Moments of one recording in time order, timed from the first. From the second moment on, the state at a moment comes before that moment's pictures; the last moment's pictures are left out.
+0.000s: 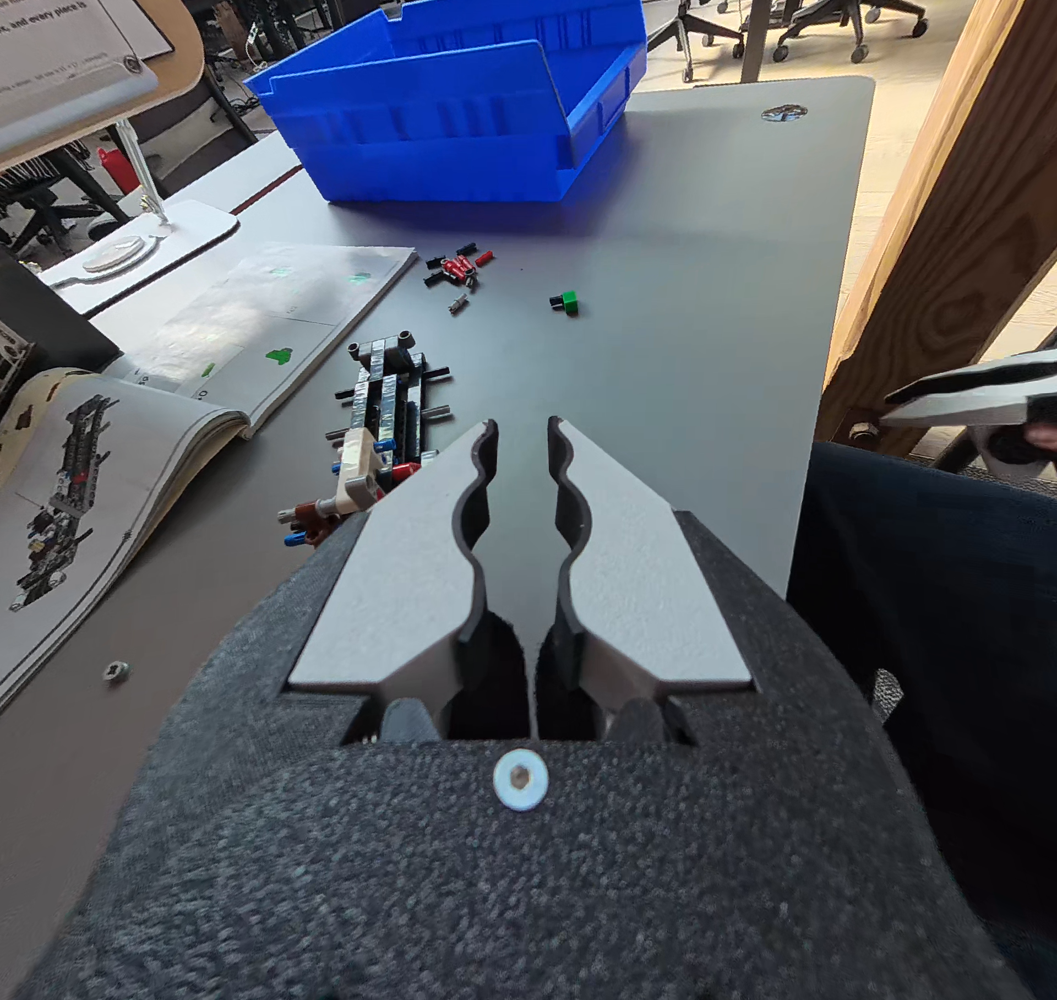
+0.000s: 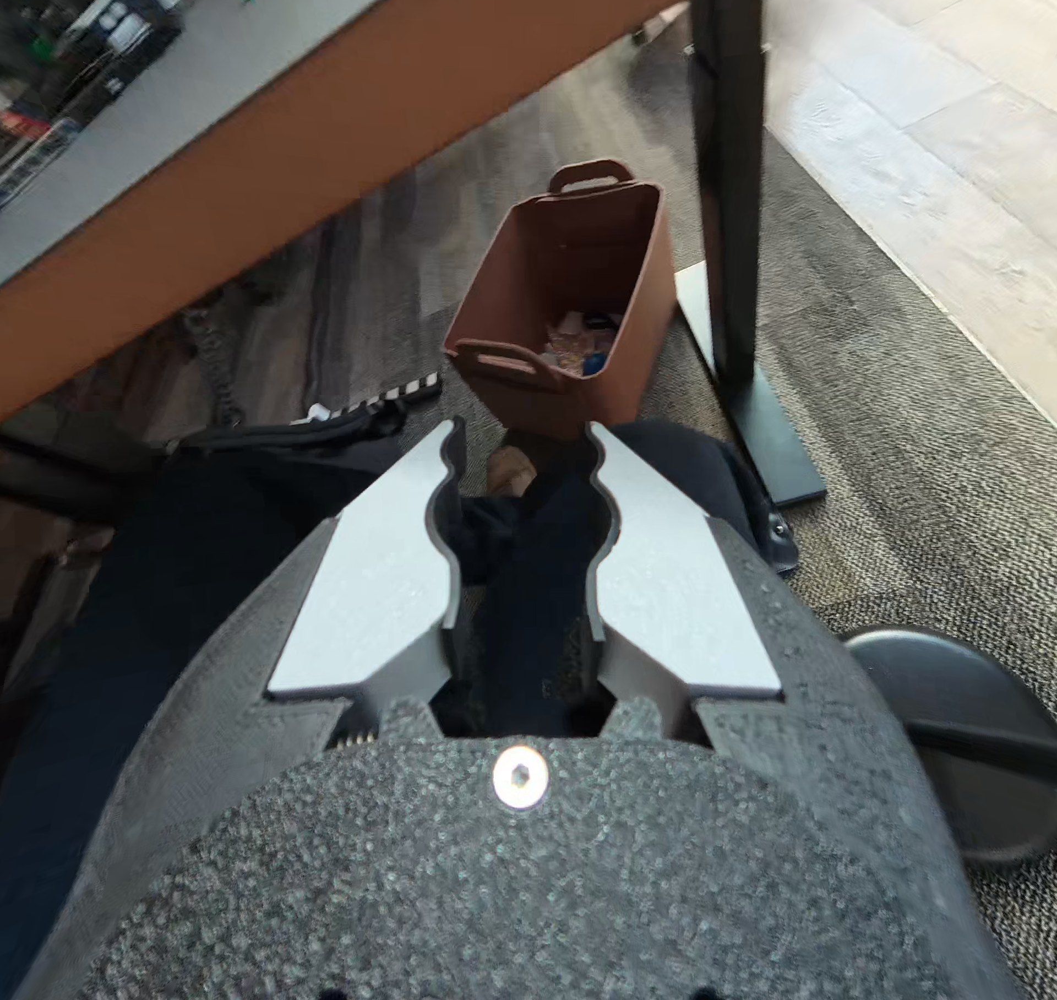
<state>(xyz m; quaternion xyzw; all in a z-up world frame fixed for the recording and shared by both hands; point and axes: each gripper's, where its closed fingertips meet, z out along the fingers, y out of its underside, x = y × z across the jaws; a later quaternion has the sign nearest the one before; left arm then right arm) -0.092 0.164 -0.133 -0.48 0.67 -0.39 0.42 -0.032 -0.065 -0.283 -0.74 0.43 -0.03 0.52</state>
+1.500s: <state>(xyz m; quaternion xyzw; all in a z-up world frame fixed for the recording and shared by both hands) -0.082 0.237 -0.175 -0.62 0.62 -0.15 0.45 0.491 -0.323 -0.903 -0.64 0.71 -0.21 0.21</state>
